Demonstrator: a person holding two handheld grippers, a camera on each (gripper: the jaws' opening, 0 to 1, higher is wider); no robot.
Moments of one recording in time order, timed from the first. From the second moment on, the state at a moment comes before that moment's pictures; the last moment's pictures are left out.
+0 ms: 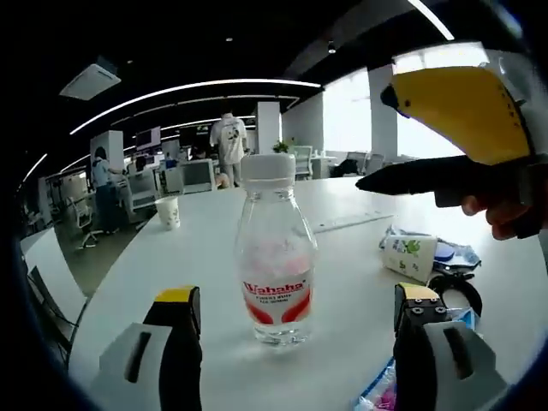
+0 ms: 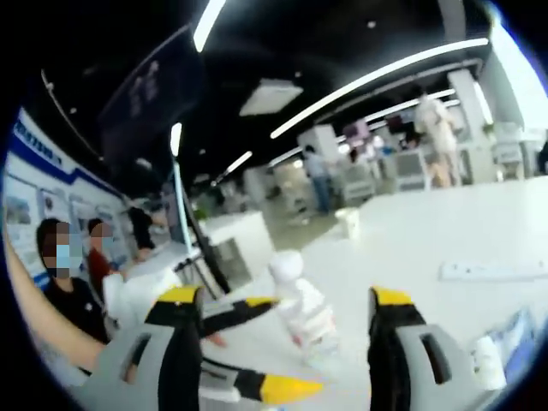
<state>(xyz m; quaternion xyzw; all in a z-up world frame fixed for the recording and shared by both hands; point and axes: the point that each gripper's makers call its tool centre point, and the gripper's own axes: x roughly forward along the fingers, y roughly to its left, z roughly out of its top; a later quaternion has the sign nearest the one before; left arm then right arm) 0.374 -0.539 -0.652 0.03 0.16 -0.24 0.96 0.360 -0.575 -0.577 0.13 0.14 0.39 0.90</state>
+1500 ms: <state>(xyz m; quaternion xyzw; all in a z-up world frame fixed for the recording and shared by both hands) 0.301 -0.527 -0.639 0.02 0.21 -0.32 0.92 0.299 -0.673 -0.586 0.14 0.18 0.30 0.93</state>
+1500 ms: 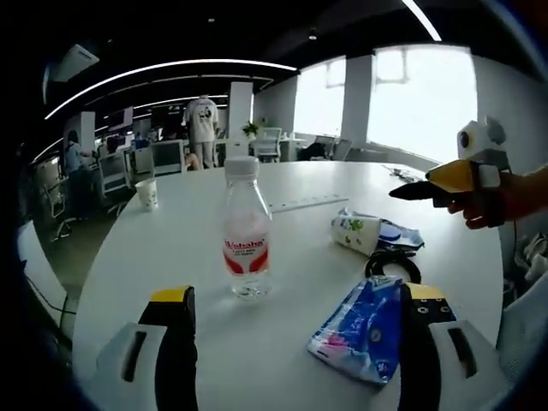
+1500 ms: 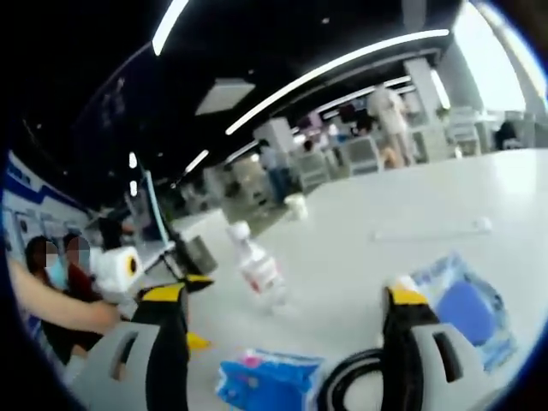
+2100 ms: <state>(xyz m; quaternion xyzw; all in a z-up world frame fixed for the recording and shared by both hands) 0.260 -0.514 -0.628 0.05 0.22 -0.36 0.91 0.238 -0.724 -0.589 0.13 0.18 0.25 0.94</state>
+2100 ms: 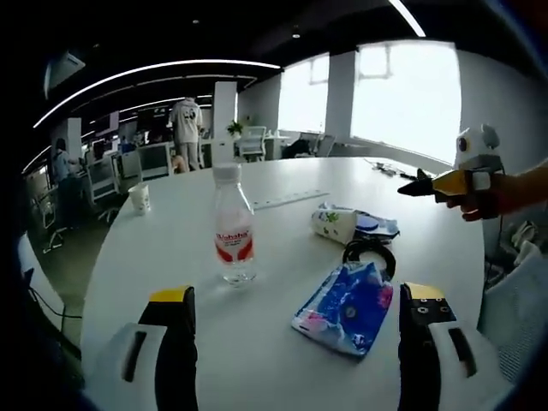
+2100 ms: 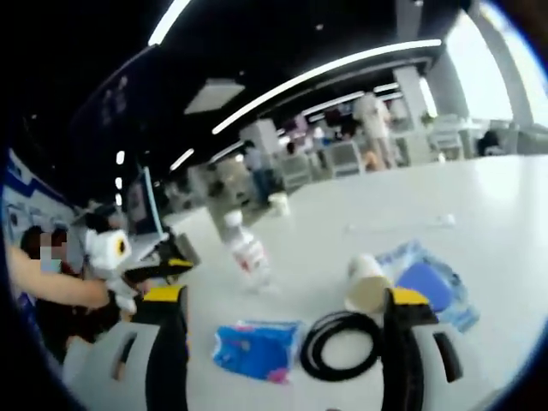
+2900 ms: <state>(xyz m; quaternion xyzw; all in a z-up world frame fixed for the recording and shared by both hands) 0.217 -0.523 -0.602 0.06 0.22 -0.38 0.90 0.193 -0.782 -0.563 0.14 0.14 0.20 0.96</state>
